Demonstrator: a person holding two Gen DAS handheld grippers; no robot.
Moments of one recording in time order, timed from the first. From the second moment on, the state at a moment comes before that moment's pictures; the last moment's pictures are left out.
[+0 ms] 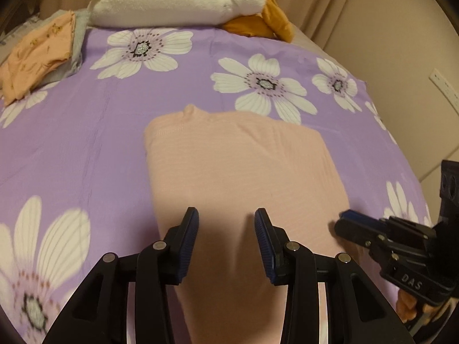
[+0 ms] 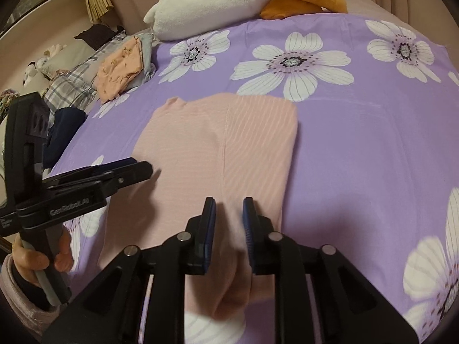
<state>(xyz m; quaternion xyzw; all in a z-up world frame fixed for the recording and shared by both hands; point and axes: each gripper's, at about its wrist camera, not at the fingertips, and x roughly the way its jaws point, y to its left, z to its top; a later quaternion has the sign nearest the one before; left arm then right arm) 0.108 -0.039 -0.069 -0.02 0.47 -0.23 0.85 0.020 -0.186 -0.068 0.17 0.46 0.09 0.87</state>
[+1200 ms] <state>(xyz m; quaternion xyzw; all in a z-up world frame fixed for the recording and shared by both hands) -0.048 -0.009 0.022 0.03 0.46 -0.13 0.88 -0.112 -0.161 0.048 0.11 0.41 -0.02 0.91</state>
